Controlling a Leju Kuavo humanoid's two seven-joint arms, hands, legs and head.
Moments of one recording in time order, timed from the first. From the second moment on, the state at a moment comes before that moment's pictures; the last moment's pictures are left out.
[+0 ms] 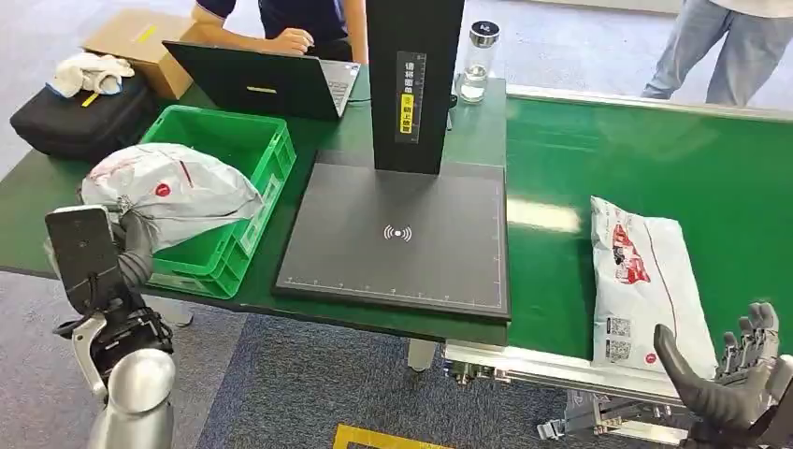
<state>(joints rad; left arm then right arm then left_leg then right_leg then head) -0.10 -0.06 -0.11 -1.48 -0.74 0.56 -0.08 0.21 0.12 -0.46 -1.78 0.22 -0.20 -0.34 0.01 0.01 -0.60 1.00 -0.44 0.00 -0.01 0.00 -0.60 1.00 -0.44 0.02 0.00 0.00</state>
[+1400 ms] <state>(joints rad) -0.10 -0.07 -0.23 -1.51 -0.78 0.43 -0.03 0.19 0.09 -0.41 -1.76 0.22 -0.18 -0.33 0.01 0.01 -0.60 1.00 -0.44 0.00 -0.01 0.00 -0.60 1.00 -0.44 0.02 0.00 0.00</state>
